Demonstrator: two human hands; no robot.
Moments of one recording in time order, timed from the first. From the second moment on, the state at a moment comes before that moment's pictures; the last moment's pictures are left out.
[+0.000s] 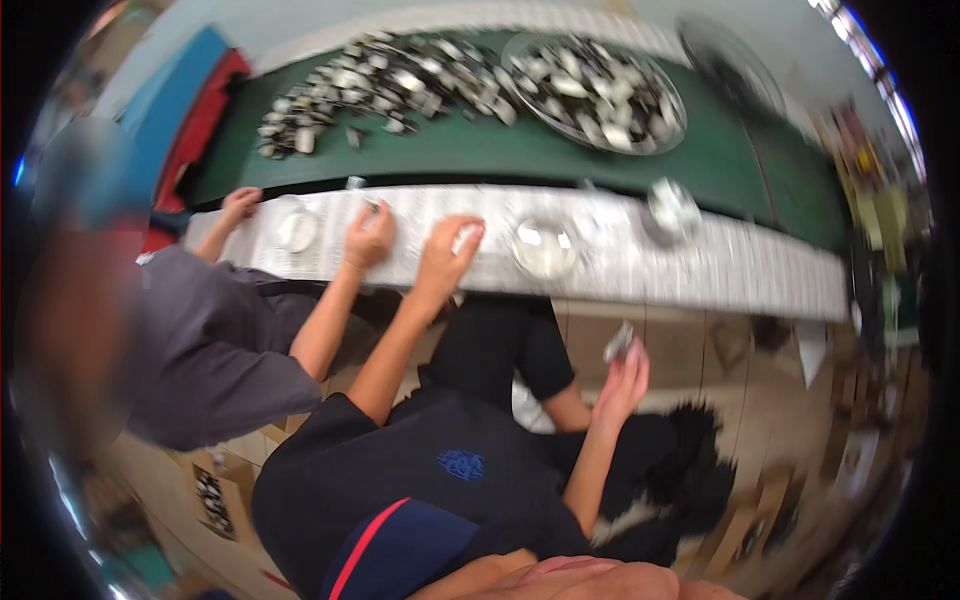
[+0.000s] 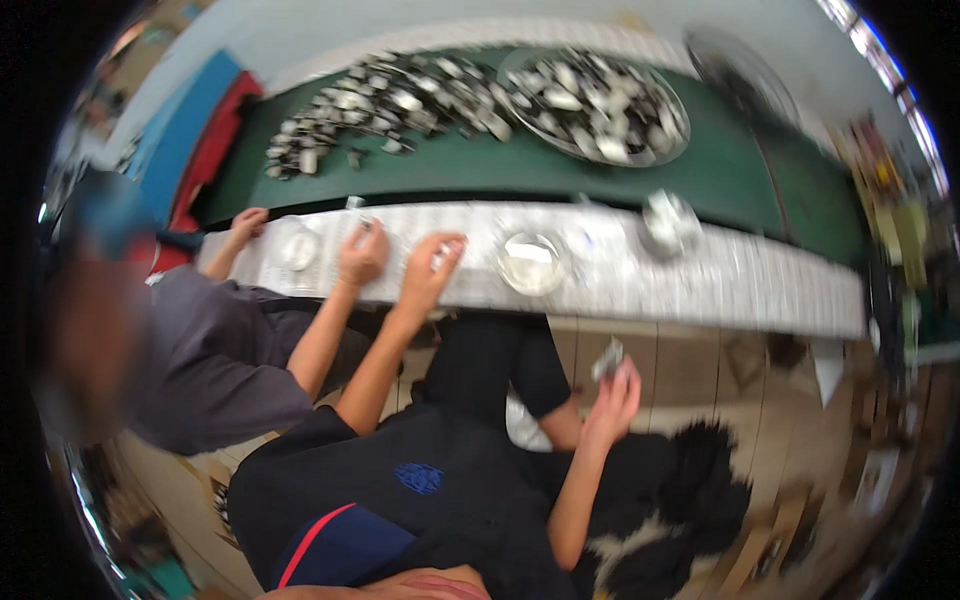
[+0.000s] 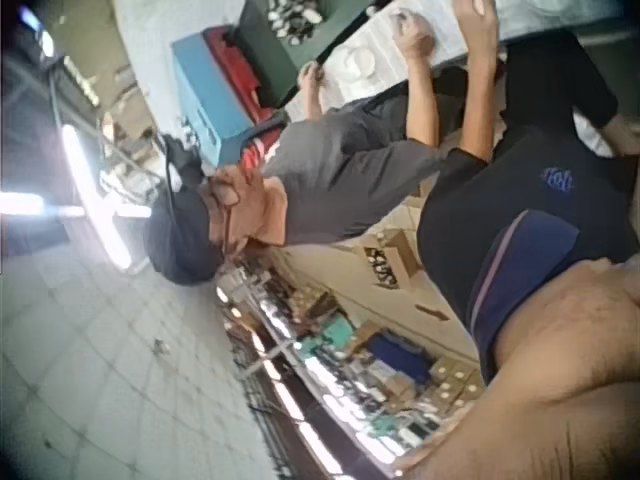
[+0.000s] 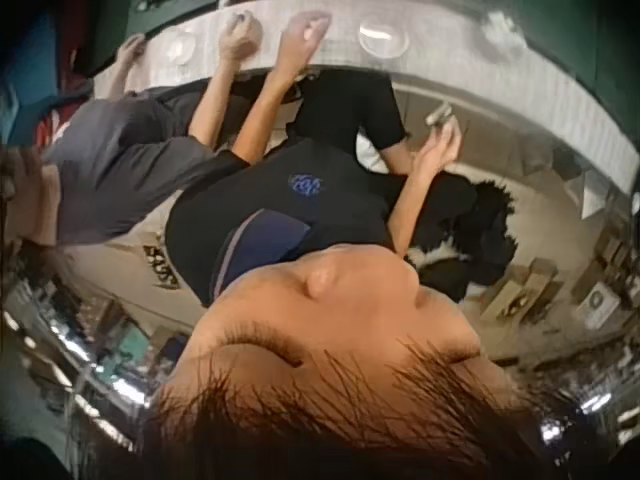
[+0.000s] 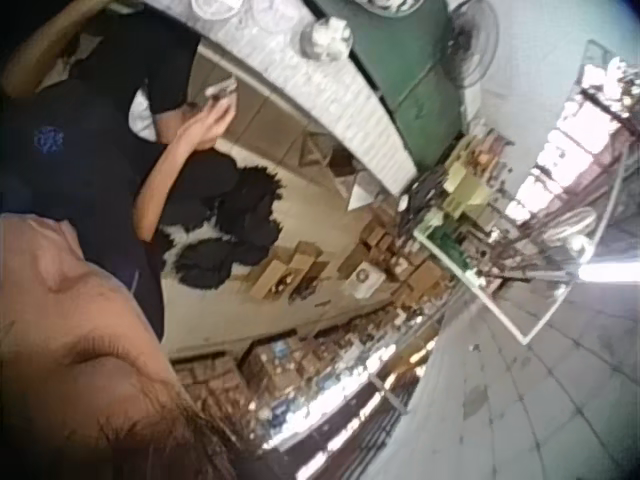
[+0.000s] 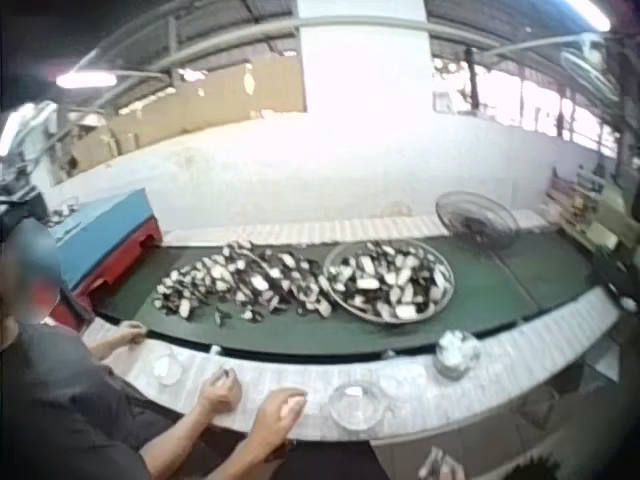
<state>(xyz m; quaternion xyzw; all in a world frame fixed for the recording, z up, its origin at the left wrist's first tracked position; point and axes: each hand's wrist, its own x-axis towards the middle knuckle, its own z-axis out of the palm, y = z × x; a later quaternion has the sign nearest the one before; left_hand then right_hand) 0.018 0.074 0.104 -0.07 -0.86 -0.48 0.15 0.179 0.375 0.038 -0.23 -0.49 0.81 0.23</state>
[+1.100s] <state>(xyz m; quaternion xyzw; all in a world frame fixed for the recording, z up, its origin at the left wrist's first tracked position) 0.057 0.084 0.227 -0.30 -0.78 -0.52 0.19 0.126 0.270 0.236 -0.08 -0.66 0.72 0.22</state>
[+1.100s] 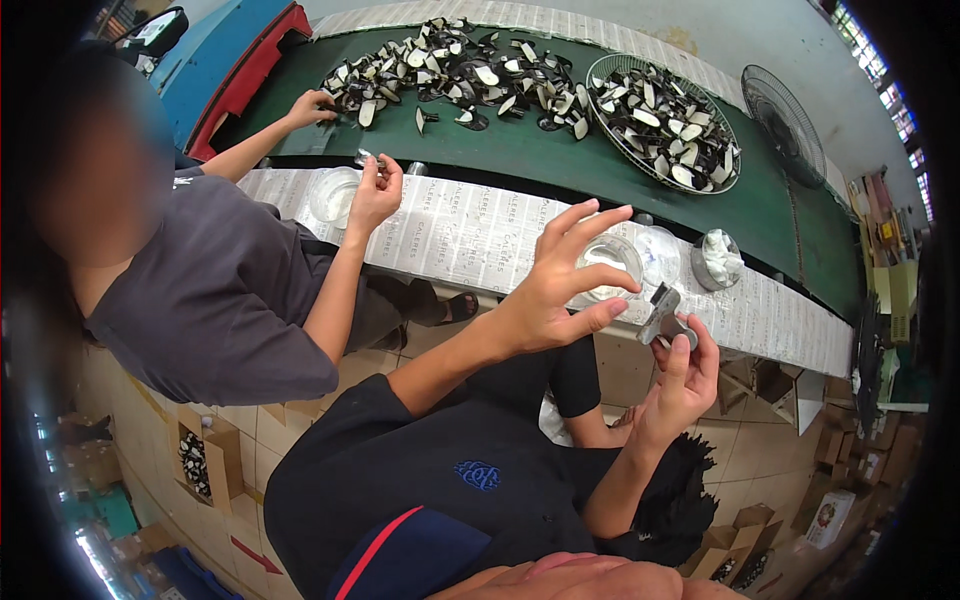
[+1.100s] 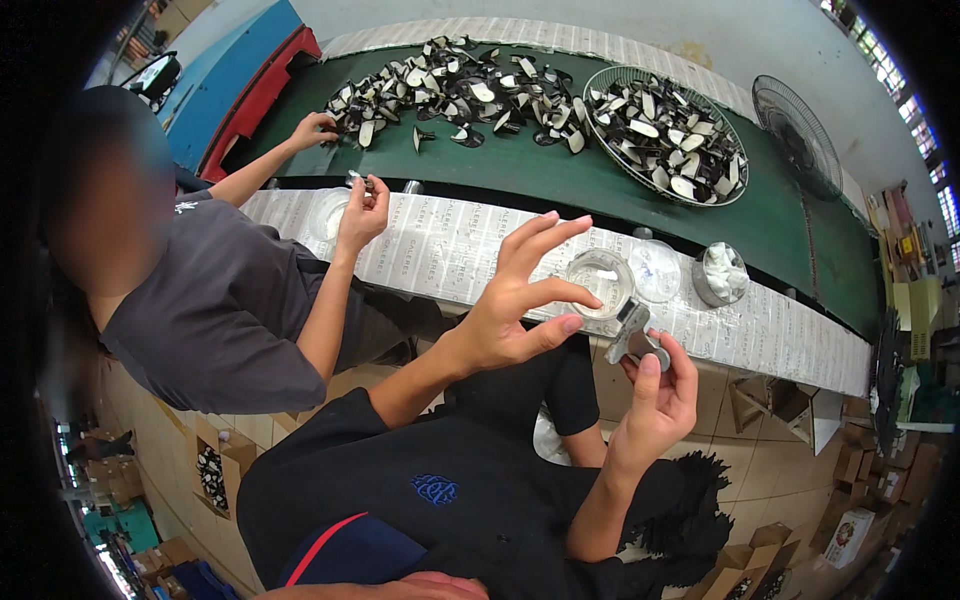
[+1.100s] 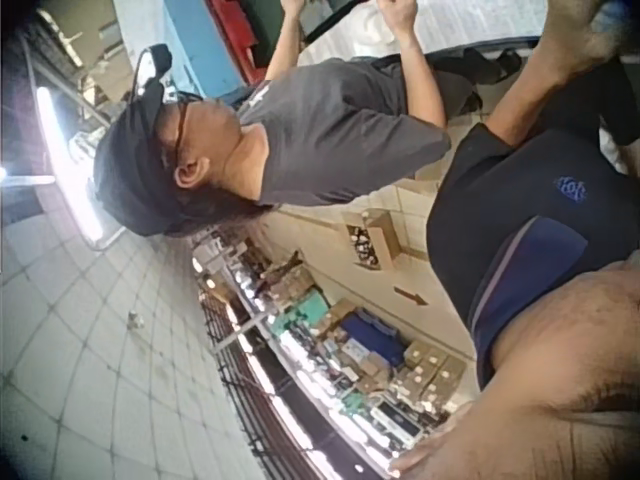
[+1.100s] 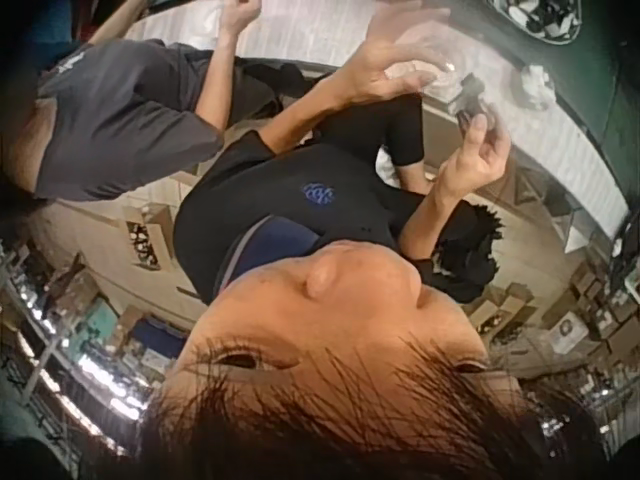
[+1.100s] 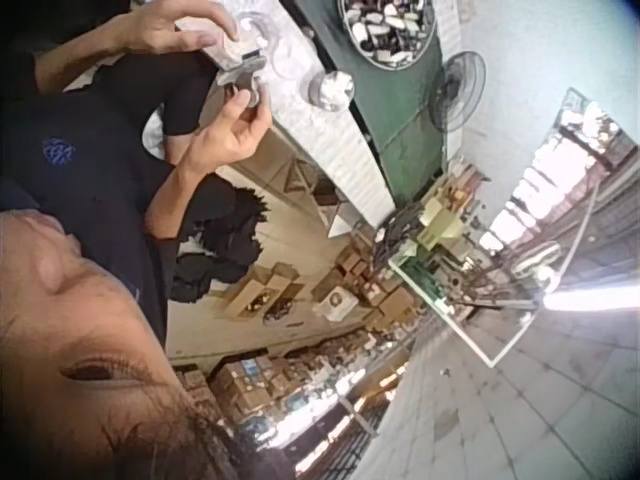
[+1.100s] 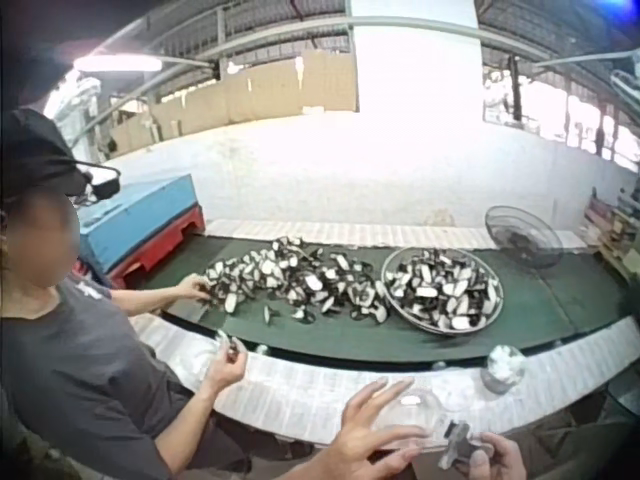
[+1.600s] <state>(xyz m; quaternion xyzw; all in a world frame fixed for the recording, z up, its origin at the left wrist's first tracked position) 0.046 0.063 0.224 -0.28 -0.78 -0.52 0.19 0.110 0.250 0.236 -0.02 -0.63 0.76 0.15</state>
